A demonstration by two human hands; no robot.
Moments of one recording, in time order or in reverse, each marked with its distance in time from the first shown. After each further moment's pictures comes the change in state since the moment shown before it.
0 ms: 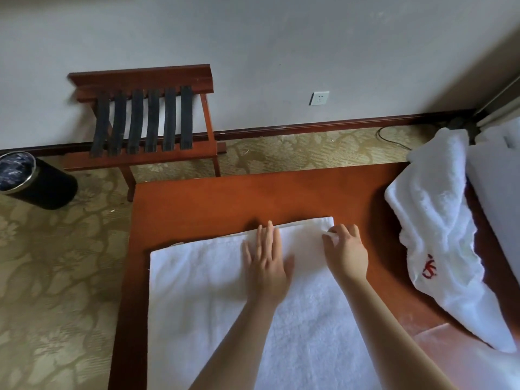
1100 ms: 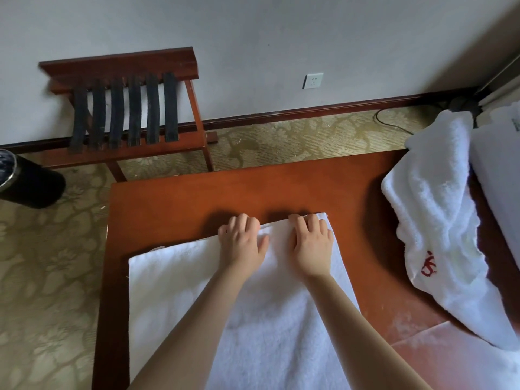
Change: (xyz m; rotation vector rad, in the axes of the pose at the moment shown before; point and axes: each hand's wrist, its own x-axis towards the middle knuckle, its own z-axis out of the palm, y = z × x) left_hand 0.053 -0.036 -0.001 -0.027 0.100 0.063; right_hand 0.001 -0.016 0.053 -0.101 0.165 -0.327
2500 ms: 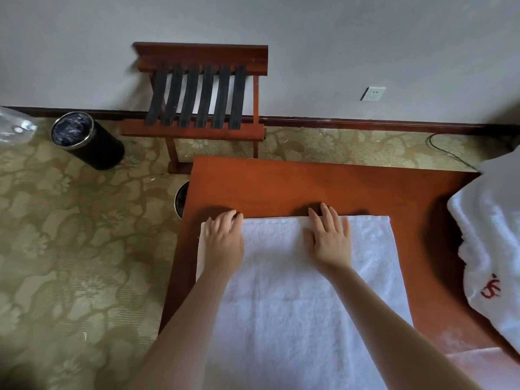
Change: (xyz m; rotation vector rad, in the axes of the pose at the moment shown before) left_hand -0.080 -0.122 -0.053 0.068 0.100 -0.216; right_hand -0.013 -0.067 0.008 -0.078 -0.314 -0.240
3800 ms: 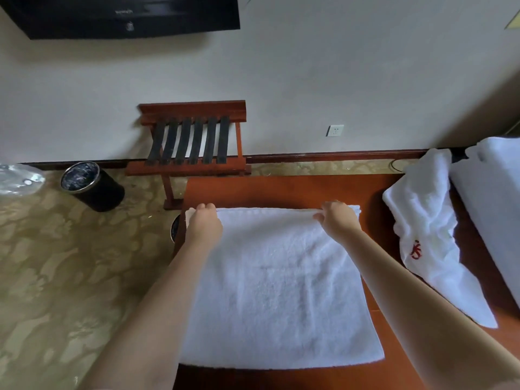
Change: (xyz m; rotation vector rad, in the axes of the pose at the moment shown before) left_hand 0.016 0.034 -0.097 0.186 -0.218 -0.200; right_hand -0.024 0.049 -0.123 0.074 -0.108 0.151
